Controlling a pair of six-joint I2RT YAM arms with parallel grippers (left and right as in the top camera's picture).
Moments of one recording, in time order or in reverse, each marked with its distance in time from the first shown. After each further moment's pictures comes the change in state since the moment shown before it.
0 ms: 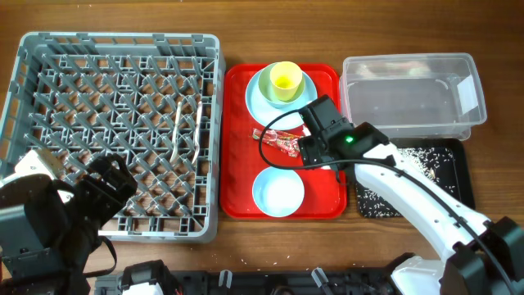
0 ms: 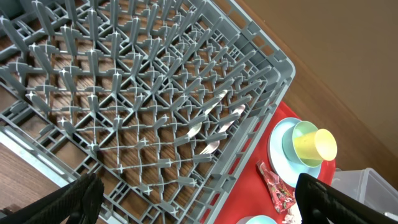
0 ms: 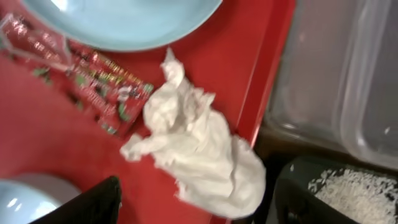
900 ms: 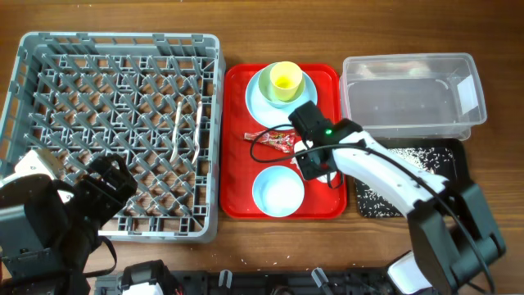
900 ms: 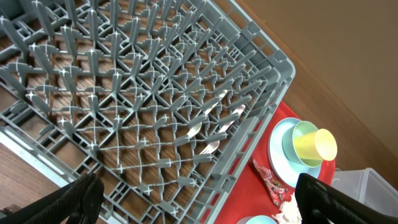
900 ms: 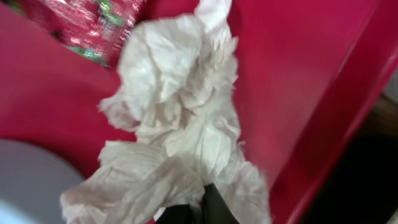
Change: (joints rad) left arm 0.000 0.000 0.000 0.000 0.000 0.000; right arm 0.000 0.187 0.013 -0.062 -0.172 -0.006
